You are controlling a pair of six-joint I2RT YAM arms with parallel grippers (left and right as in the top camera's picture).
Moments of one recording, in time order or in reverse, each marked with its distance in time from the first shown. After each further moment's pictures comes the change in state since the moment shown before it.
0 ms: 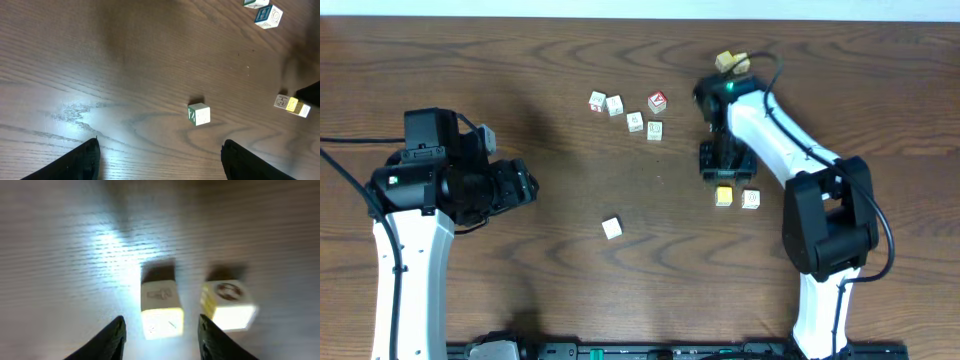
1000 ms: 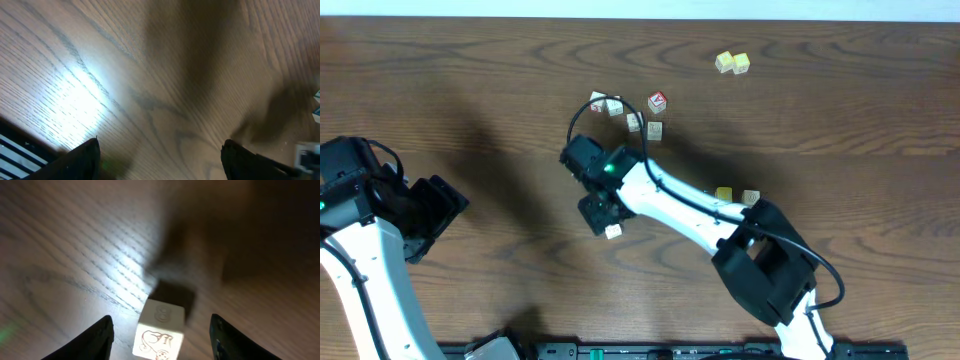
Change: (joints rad) left arm 0.383 0.001 -0.001 -0.079 -0.134 -0.135; right arm 0.546 0.002 -0.083 0.414 -0.116 -0.100
